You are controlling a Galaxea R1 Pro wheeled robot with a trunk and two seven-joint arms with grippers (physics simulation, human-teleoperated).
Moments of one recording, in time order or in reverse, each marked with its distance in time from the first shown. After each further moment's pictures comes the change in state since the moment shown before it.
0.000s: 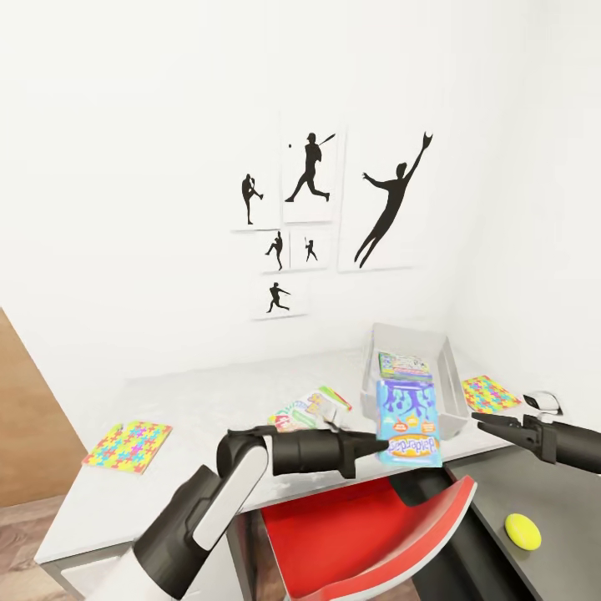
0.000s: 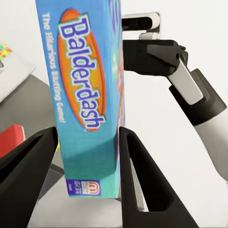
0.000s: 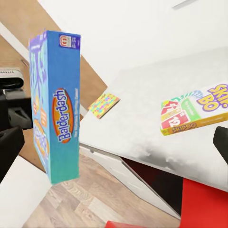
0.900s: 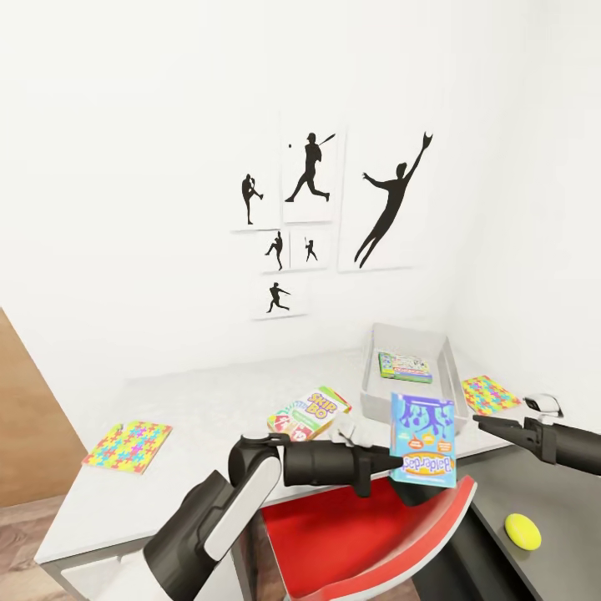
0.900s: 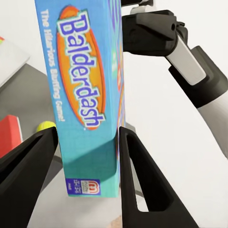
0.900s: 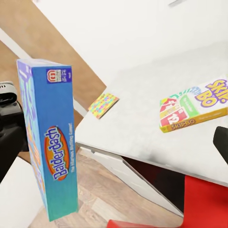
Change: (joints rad) left arm -0.002 -0.015 -0.071 0.016 -0.050 -0.023 0.000; right arm -0.001 -0.002 0.001 0.027 -0.002 0.008 -0.001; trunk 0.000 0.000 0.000
